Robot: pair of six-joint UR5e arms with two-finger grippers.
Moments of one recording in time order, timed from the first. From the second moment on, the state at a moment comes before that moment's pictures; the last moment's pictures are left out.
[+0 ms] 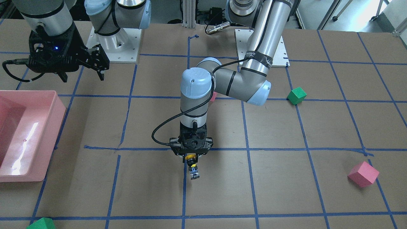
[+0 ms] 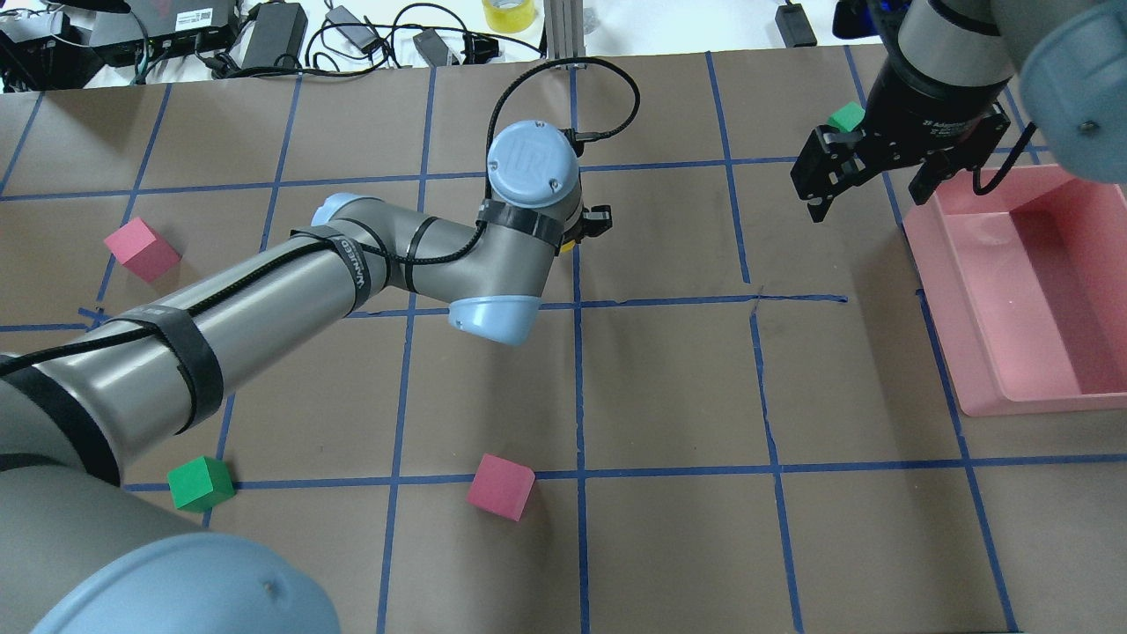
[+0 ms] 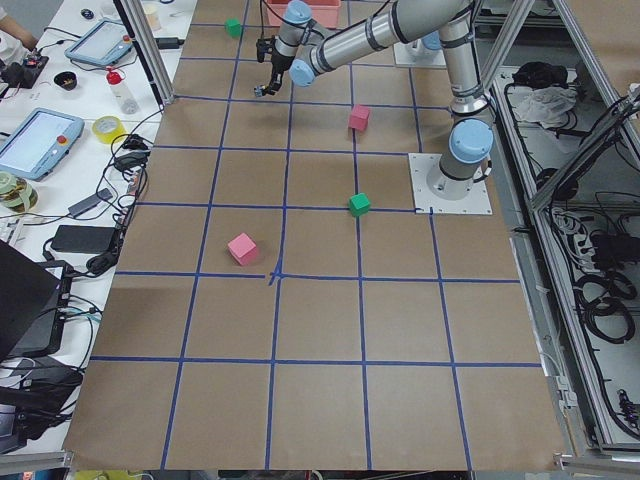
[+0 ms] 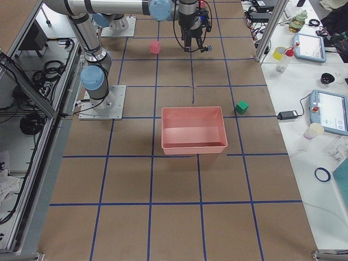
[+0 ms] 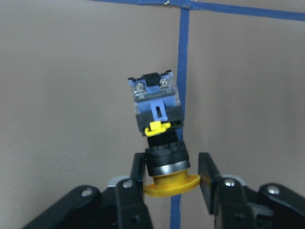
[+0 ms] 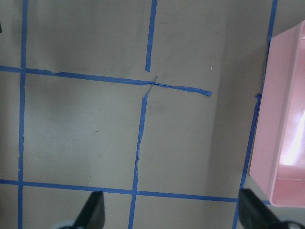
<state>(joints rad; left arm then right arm) -1.94 -2.08 -1.67 -0.68 1.65 -0.39 1.54 -1.60 1.60 -1.58 -1.61 -0.15</state>
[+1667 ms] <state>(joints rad) -1.48 -2.00 -1.51 -1.63 0.94 -0.22 1.54 -1.62 1.60 -1.58 -1.58 -0.14</state>
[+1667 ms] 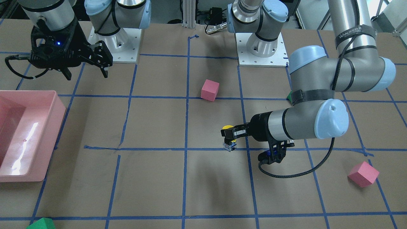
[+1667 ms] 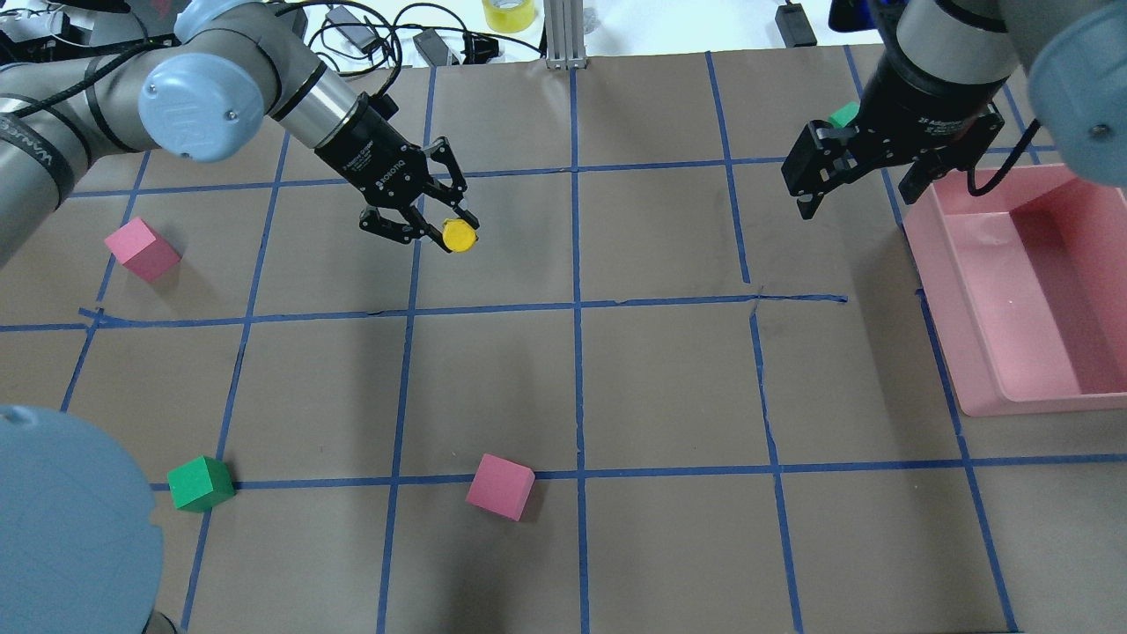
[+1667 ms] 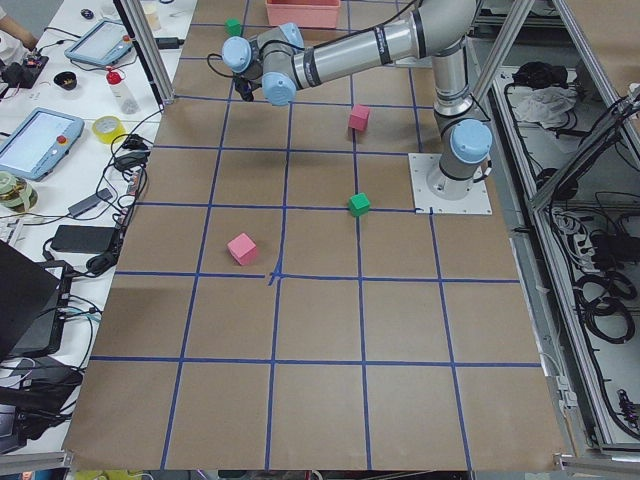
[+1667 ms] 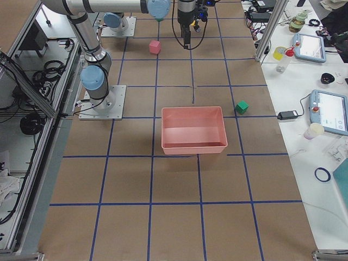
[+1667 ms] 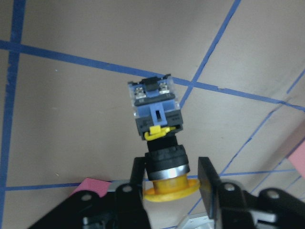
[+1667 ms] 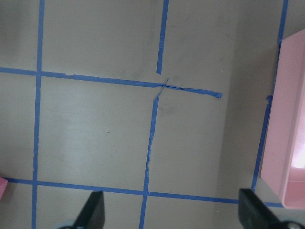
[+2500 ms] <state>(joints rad) -1.35 -2.09 -1.64 -1.68 0.51 -0.35 1.54 -1.61 1.60 -1.58 -1.57 -0.14</state>
